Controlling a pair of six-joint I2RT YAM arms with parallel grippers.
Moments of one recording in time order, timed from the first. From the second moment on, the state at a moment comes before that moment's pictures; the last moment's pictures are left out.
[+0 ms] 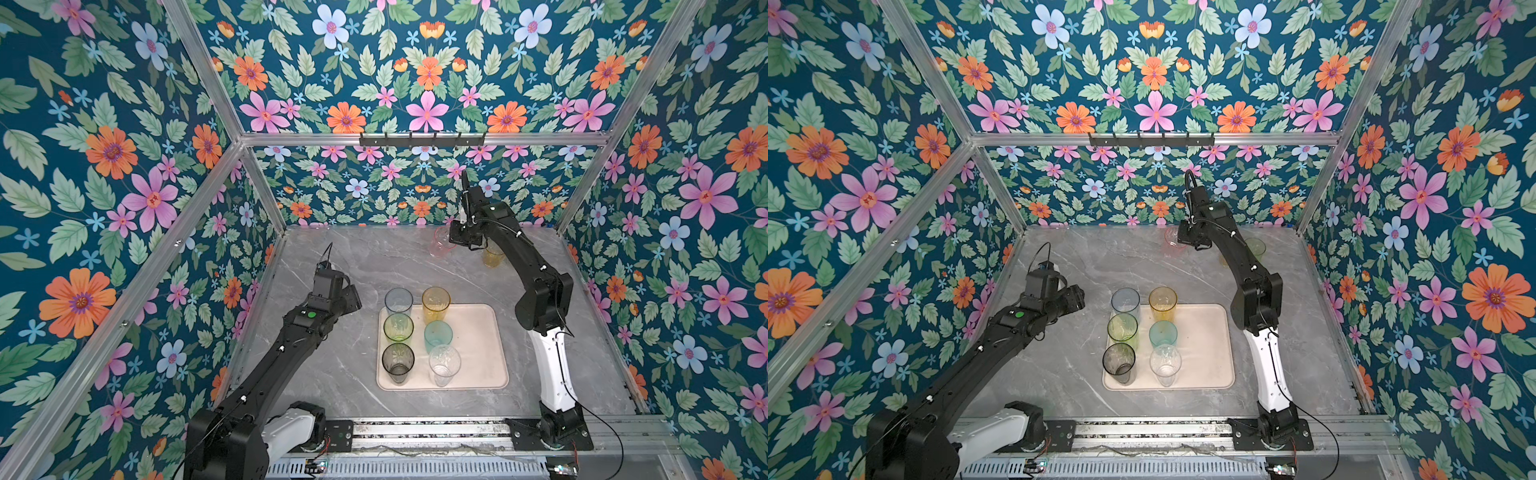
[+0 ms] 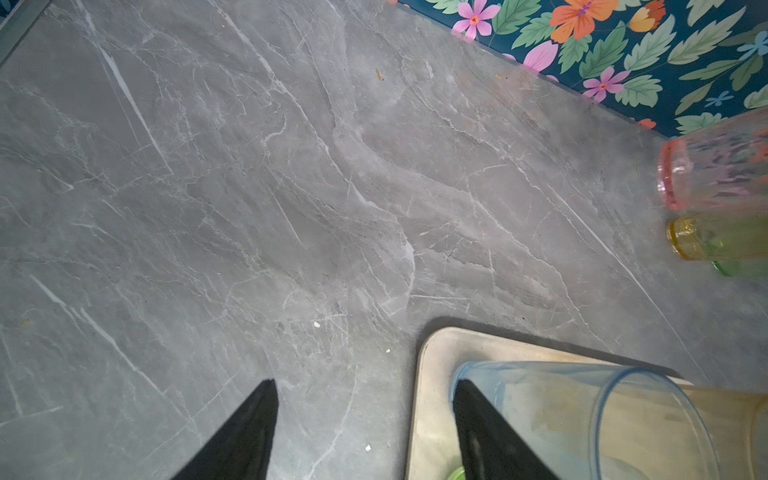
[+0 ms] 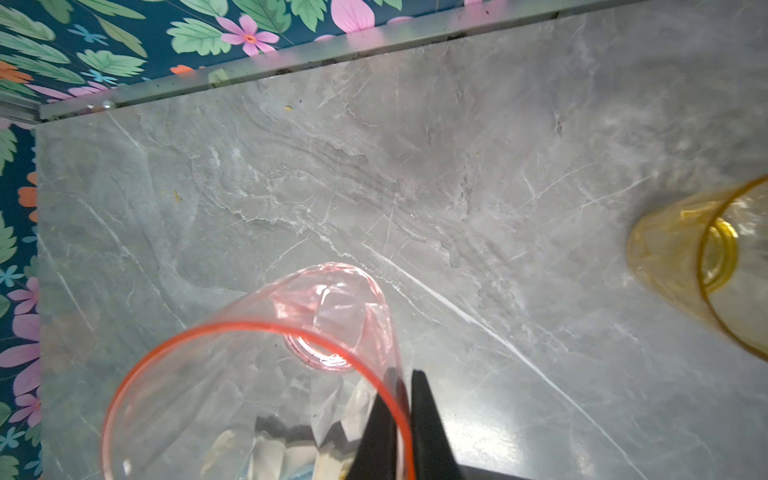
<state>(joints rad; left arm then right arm) -0.32 1.11 0.81 -0.46 -0.12 -0.52 0.34 2.31 2.43 -1.12 -0.08 0.43</state>
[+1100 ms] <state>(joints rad) -0.32 1.15 0.82 -0.40 -0.10 -0.49 0.39 1.51 1.54 -1.04 -0.06 0.42</state>
